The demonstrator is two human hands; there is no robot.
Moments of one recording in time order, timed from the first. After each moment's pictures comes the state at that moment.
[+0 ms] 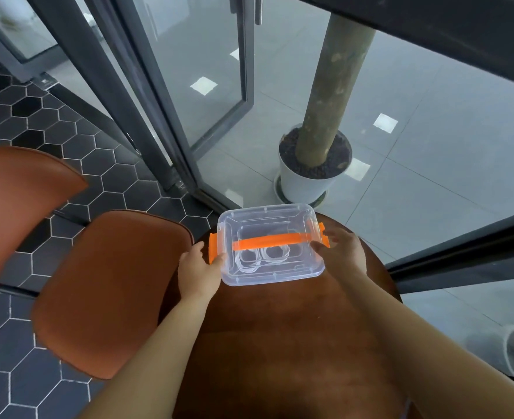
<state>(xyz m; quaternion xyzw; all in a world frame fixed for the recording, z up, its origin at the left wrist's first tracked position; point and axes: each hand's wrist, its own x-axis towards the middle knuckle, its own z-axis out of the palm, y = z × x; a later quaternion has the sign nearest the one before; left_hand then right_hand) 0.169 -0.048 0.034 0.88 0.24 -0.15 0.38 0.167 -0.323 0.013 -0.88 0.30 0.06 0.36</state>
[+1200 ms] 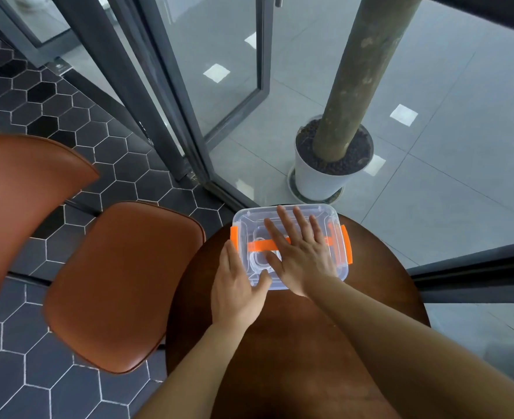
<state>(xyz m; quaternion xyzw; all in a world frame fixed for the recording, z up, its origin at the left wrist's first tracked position) 0.139 -0.077 0.020 0.95 0.08 -0.14 0.28 0.187 -0.237 0.005 -0.99 -0.12 0.09 0.05</state>
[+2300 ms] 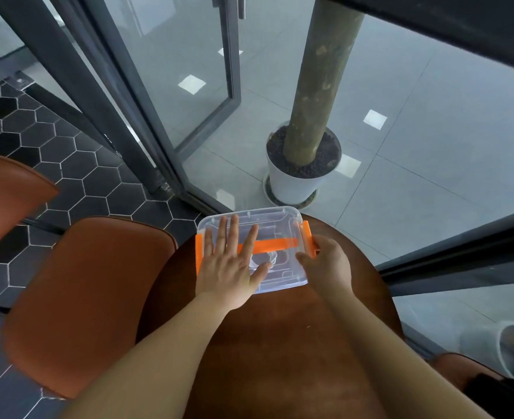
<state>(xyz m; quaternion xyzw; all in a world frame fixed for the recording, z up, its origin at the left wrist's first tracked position) 0.189 -0.108 0.000 0.98 -0.20 -0.06 0.01 0.161 -0.307 0.025 -0.89 0.28 0.07 0.35</state>
